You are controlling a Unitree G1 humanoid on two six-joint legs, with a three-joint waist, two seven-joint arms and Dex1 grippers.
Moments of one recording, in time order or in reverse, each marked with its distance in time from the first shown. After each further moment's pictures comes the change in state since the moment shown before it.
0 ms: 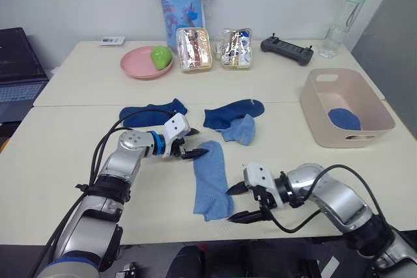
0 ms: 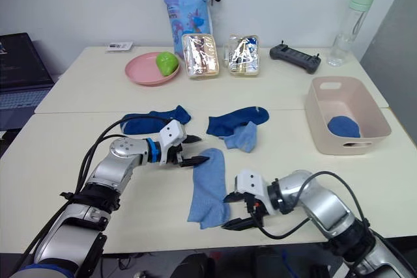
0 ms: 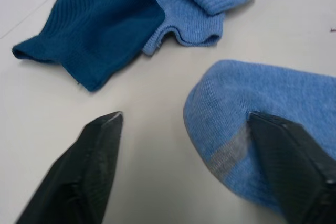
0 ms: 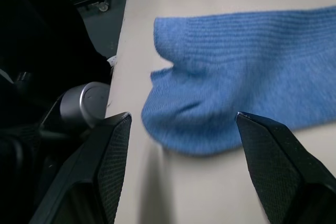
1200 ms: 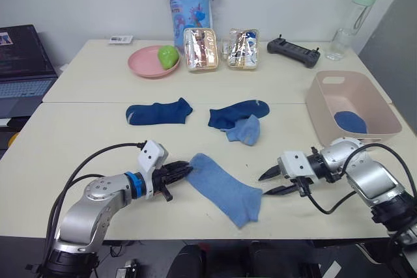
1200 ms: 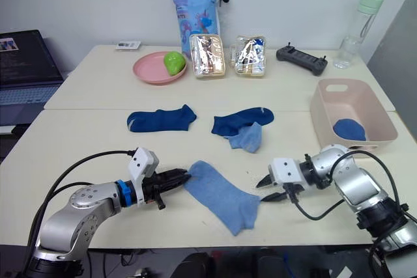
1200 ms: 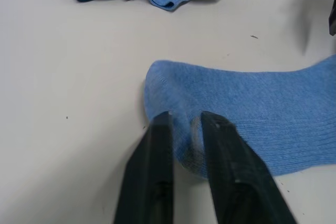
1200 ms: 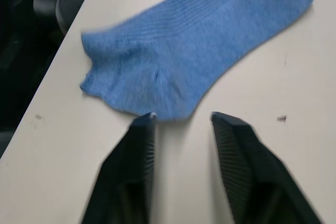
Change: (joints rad) left arm 0.589 0.061 0.260 -0.856 -0.296 0.545 0.262; right arm -0.053 -0.289 -0.168 0.198 -0.071 -0.442 0.280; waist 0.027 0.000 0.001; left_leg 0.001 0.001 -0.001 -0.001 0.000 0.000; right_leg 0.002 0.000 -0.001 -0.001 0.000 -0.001
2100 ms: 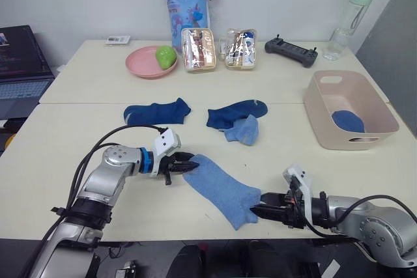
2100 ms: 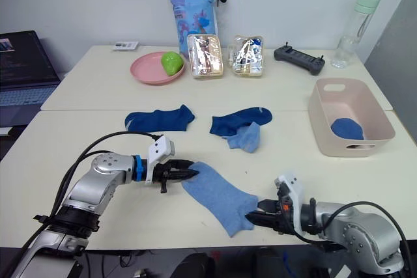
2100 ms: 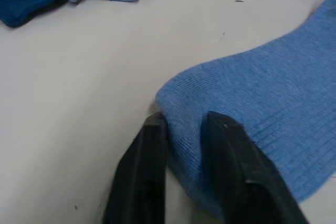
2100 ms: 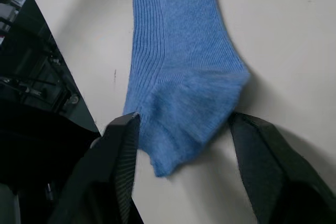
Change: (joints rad) left arm -0.370 0.057 -0.236 0.525 0.174 -0.341 -0.354; right arm 0.392 0.341 -0.368 -0.490 0.567 1.092 -0.734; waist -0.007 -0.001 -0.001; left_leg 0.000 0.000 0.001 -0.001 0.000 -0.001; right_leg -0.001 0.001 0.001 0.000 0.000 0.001
